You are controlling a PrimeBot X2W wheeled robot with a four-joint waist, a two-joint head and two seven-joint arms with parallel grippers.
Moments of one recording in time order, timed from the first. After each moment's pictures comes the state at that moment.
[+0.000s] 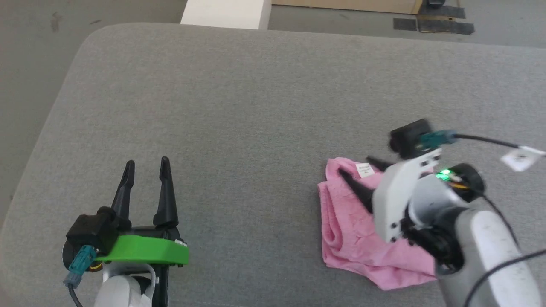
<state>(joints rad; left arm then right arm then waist) -0.08 0.05 0.00 0.00 -0.27 -0.08 -0.26 -0.31 -0.08 0.22 -0.06 0.32 0.13 0.78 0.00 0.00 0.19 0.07</state>
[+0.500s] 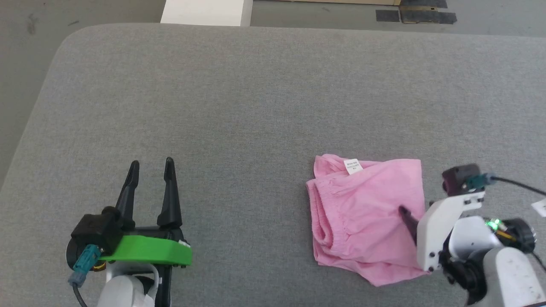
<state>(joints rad) -0.08 0.05 -0.01 0.01 -0.27 -0.08 -0.26 -0.15 -0.08 -0.02 0.03 0.14 0.13 0.72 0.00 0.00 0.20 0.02</state>
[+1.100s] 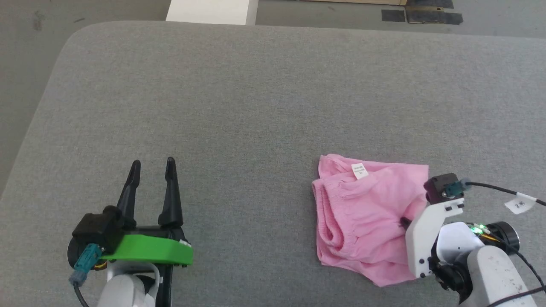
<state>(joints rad) -0.08 0.05 -0.02 0.01 -0.27 -0.08 -0.26 -0.19 -0.10 0.03 0.21 0.12 0.13 0.69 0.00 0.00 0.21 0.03</state>
